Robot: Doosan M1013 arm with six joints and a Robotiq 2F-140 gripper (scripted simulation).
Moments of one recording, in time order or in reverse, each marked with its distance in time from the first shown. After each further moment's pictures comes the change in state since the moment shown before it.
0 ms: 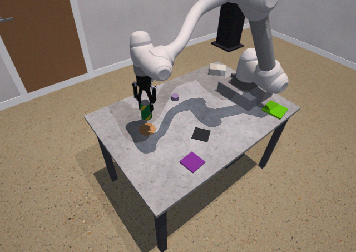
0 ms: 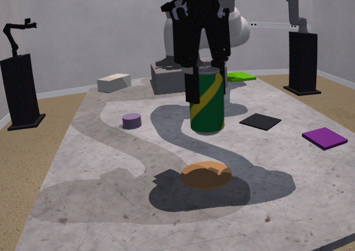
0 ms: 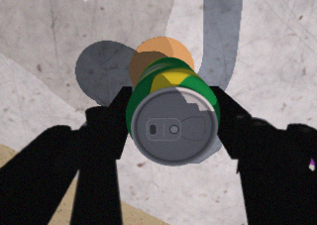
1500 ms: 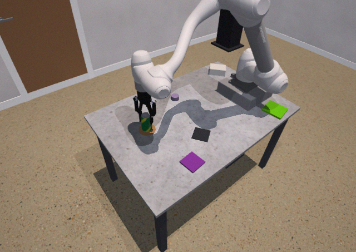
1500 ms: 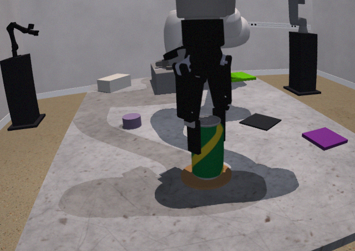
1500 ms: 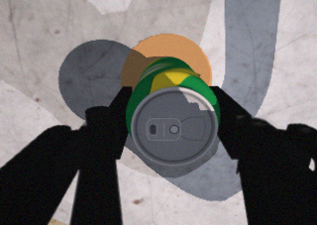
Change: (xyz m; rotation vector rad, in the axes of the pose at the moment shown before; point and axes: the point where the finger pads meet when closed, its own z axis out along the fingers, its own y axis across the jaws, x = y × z) arm -0.003 -0.004 0.096 0.004 -0.004 -0.002
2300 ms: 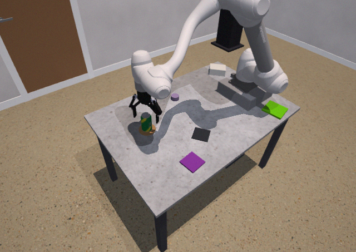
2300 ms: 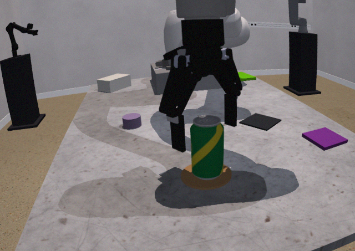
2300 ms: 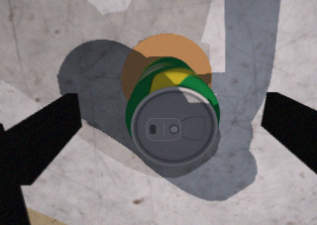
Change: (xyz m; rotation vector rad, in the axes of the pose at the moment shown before) arm 0.000 0.000 0.000 0.000 0.000 0.000
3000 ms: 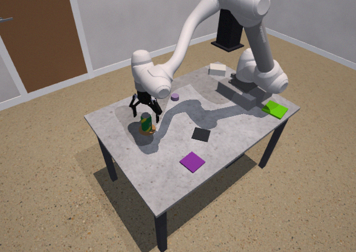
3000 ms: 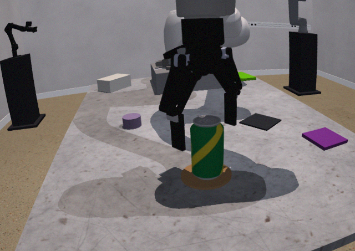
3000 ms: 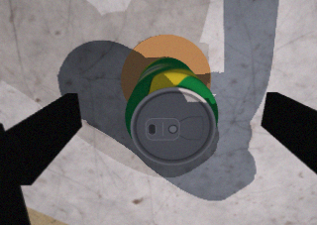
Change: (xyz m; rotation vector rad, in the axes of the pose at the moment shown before) arm 0.001 0.001 -0.002 -0.001 0.001 0.000
